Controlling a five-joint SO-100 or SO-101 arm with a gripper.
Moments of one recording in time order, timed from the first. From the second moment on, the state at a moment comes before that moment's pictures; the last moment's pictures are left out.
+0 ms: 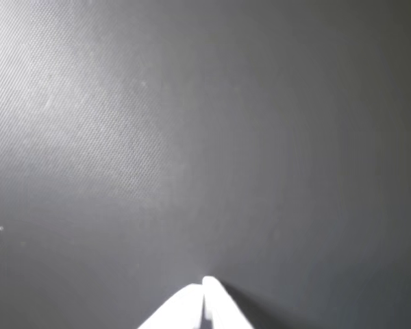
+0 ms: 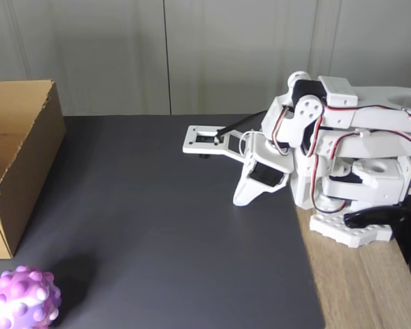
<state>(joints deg) 10.7 179.8 180.2 64.1 176.2</state>
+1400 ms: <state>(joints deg) -2.9 151.8 140.3 55.0 183.5</state>
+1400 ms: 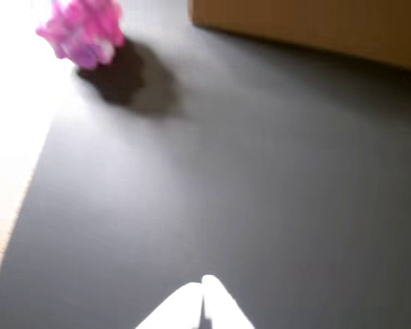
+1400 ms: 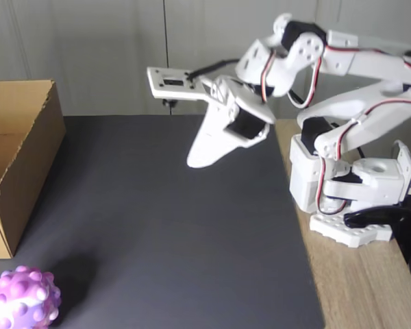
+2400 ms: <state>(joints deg) -18.1 98.9 92.4 39.1 181.4</state>
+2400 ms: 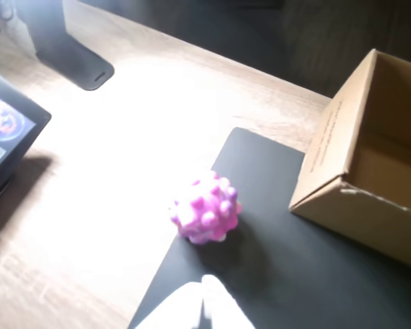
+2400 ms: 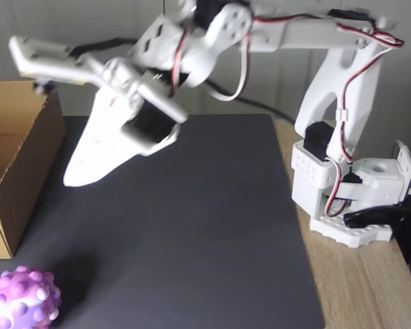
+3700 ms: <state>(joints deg) -13.4 75.6 88.7 24.7 182.1</state>
